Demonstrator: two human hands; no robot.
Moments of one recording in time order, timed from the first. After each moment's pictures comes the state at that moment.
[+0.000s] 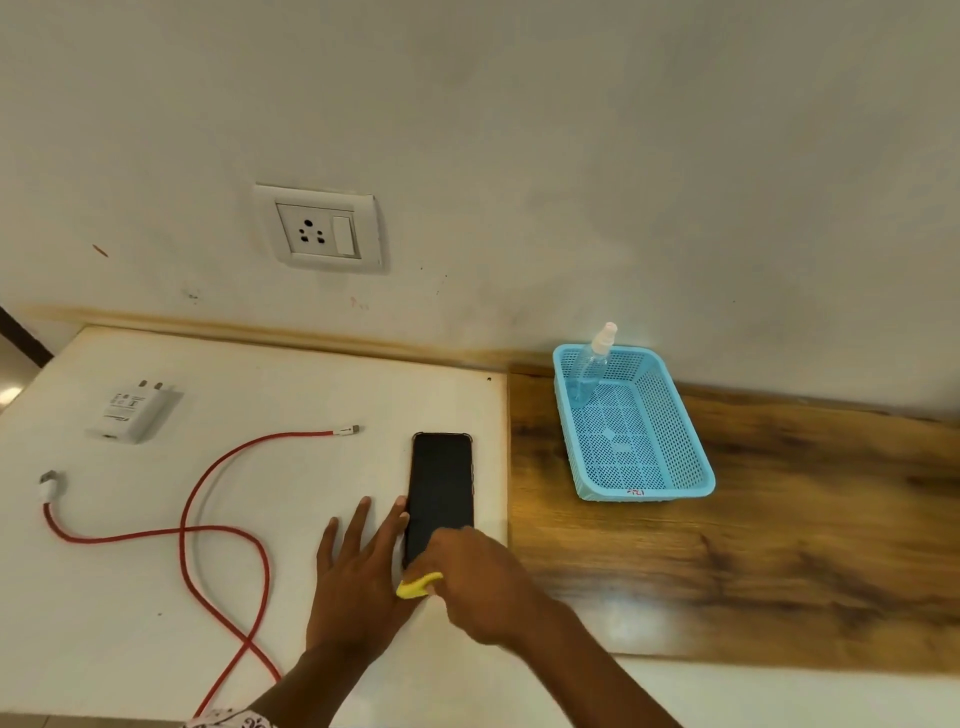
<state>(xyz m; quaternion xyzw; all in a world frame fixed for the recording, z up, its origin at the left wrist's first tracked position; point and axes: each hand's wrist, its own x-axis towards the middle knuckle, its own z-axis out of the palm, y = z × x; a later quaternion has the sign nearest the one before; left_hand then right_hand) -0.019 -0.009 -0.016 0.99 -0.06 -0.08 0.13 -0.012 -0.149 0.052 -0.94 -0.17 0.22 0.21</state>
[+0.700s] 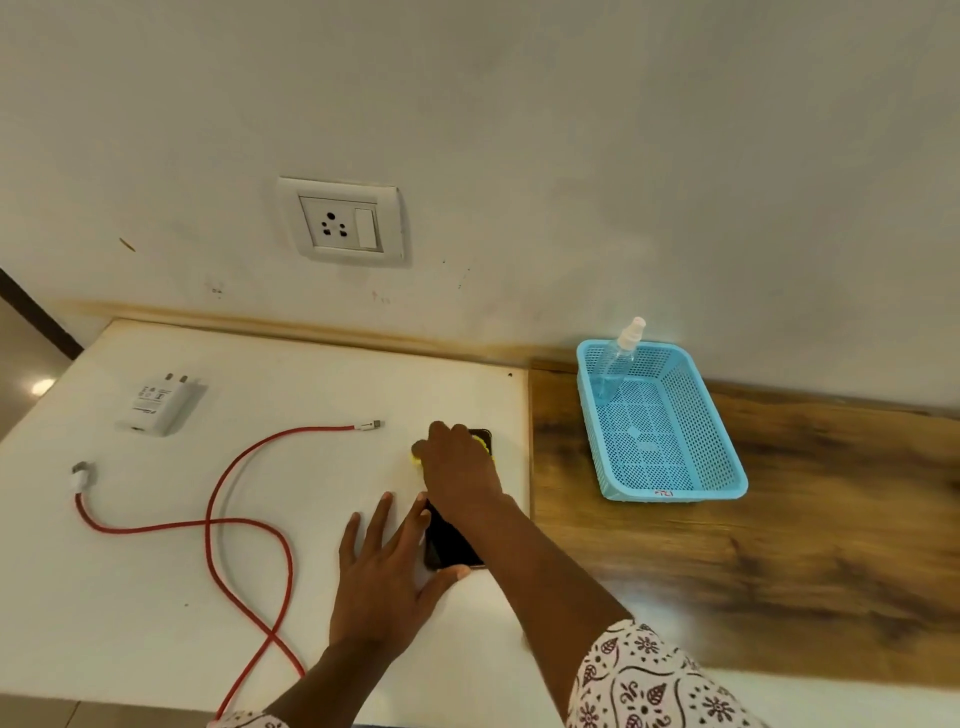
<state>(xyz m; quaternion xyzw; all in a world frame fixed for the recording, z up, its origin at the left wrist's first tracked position) -0.017 -0.009 -0.017 0.99 -0.06 -0.06 0.14 0.082 -0.108 0.038 -0.98 -0.17 0.13 0.07</state>
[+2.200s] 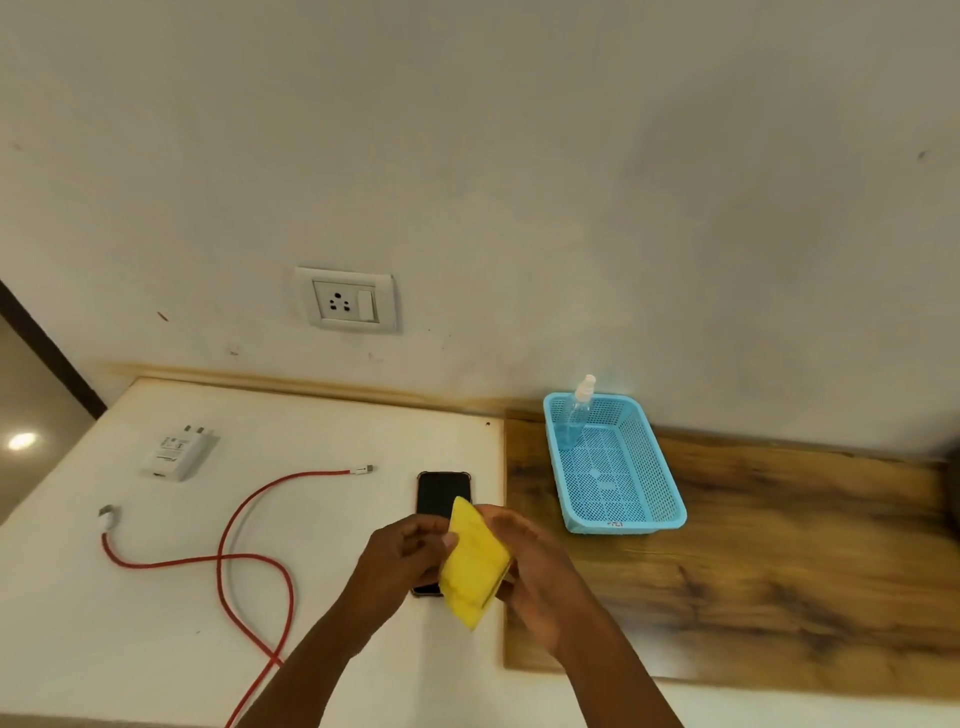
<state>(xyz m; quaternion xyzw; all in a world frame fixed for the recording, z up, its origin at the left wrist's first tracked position) -0.001 -0.021 0.069 0.71 0.05 -0.18 0.68 -0.021 -0.185 0.111 -0.58 0.21 0.20 0.76</state>
